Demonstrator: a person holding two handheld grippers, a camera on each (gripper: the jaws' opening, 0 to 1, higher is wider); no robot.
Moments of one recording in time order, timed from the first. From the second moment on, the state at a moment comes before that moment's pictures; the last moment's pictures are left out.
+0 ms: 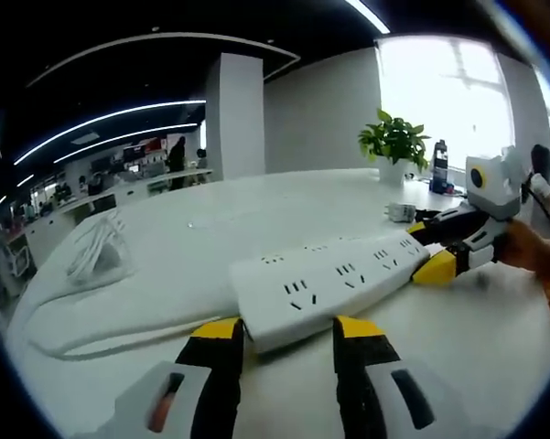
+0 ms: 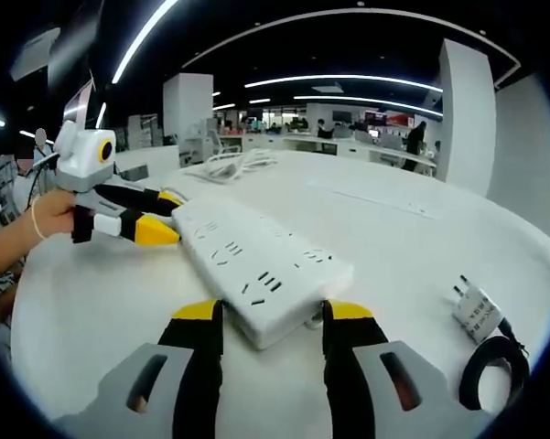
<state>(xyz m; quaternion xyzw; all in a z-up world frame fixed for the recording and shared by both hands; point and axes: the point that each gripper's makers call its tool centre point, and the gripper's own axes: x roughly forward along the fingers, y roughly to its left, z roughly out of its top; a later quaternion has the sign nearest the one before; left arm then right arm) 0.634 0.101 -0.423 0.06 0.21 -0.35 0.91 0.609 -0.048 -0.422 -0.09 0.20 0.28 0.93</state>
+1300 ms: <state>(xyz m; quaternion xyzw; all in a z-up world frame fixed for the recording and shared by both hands) 0.624 0.089 -0.423 0.05 0.21 -0.34 0.92 0.616 -0.066 -0.421 -0.10 0.20 0.29 0.93</state>
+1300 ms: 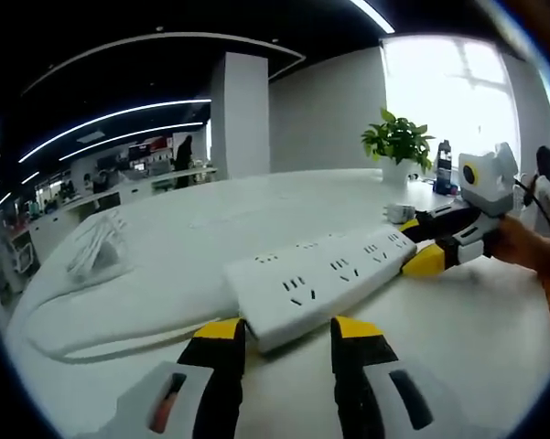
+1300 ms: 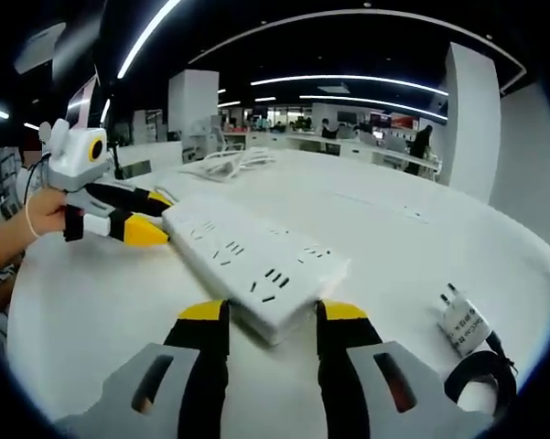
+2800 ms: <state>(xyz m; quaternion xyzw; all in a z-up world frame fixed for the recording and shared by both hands) 0.579 0.082 -0.421 0.06 0.21 -0.34 0.91 0.587 -0.081 -0.419 -0.10 0.19 0.29 0.93</state>
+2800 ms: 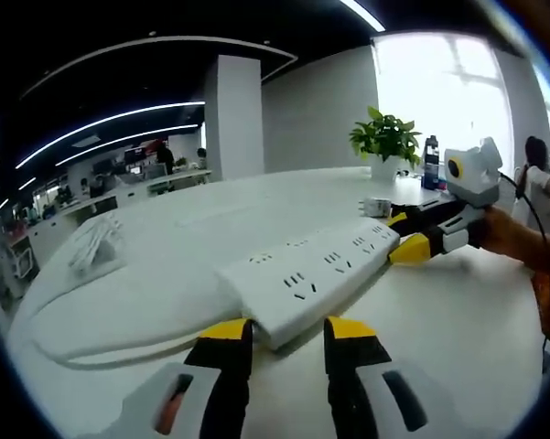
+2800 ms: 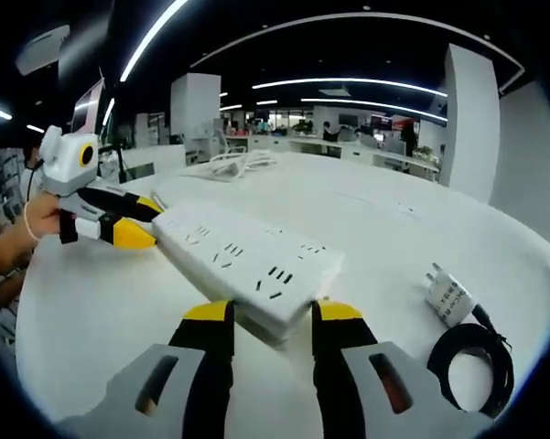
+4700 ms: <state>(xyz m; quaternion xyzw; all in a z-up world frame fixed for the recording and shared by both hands) 0.559 0.099 -0.406 0.01 0.17 -0.34 0.93 0.575 -0.088 -0.396 -0.07 0.14 0.30 0.94</state>
